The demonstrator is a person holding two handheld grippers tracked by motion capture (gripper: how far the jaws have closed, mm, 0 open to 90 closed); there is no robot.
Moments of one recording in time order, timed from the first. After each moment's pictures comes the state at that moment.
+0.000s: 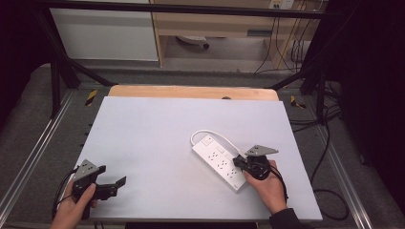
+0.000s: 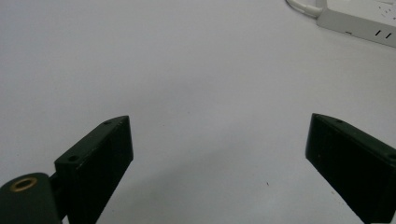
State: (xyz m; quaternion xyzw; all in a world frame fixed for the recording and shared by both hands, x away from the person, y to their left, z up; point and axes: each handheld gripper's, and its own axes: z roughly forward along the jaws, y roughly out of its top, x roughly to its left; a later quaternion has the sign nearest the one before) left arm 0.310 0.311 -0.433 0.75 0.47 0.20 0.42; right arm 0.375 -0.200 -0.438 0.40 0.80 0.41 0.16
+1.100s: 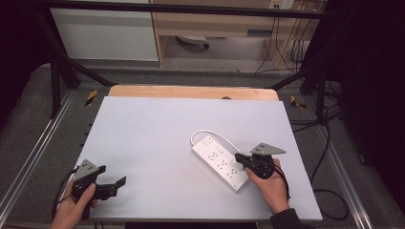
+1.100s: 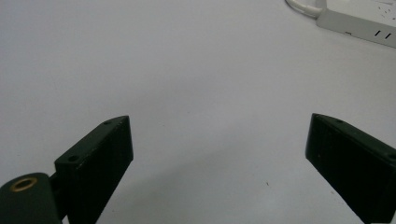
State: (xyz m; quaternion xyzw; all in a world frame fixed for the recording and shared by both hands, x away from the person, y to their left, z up) left arm 0.309 0.311 -0.433 0.75 0.47 0.20 0.42; right arm 0.373 -0.208 -0.427 0.40 0.78 0.45 0.17
